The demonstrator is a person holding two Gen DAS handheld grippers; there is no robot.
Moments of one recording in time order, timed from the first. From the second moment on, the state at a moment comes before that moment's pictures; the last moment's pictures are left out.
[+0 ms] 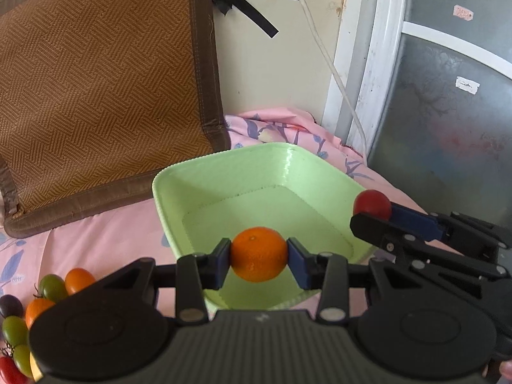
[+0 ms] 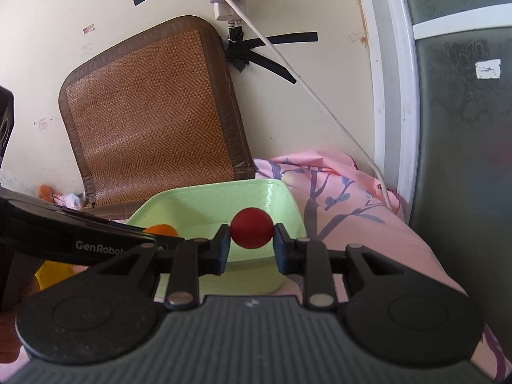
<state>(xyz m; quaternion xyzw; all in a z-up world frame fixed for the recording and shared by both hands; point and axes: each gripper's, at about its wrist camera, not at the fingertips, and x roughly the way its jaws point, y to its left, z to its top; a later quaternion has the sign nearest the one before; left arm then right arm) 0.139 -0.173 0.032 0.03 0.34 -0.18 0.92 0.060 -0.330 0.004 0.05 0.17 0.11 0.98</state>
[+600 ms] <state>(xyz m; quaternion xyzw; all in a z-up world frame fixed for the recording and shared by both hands) 0.108 -0.168 0.054 0.07 0.26 -0.11 0.96 0.046 -0.337 0.004 0.07 0.10 0.08 0.99</state>
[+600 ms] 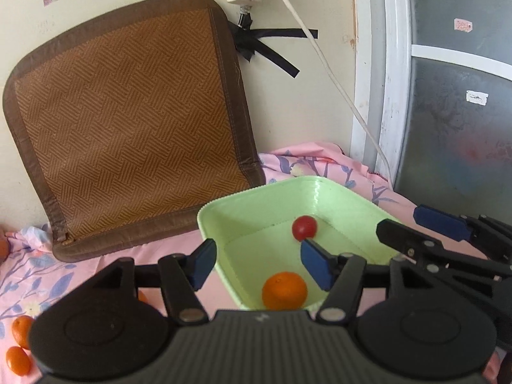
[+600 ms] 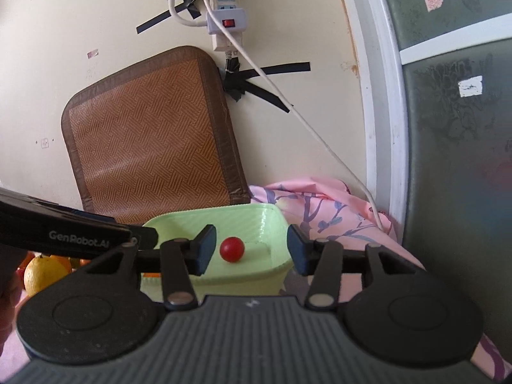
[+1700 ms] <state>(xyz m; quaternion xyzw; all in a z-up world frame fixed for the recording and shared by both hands) -0.048 0.011 0.008 0.12 0.23 0.03 0.97 -0.007 -0.311 -0.007 0.10 0.14 -0.02 0.98</state>
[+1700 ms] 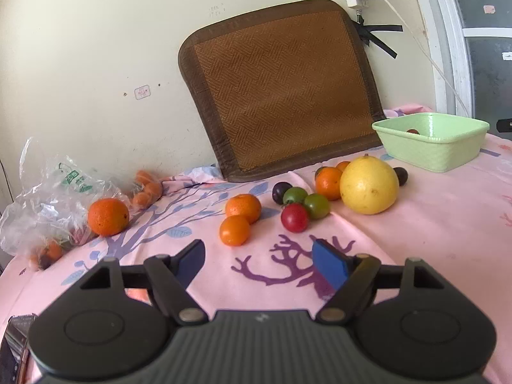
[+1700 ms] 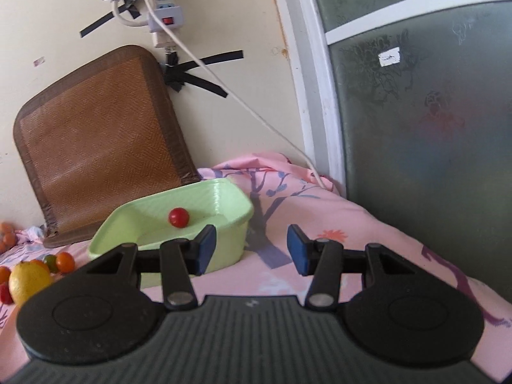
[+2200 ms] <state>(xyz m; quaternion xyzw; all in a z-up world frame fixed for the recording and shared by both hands) -0.046 0.081 0.008 0.00 0.25 0.04 0.97 -0.025 -0.178 0.002 0.05 0.16 0.19 0.97</state>
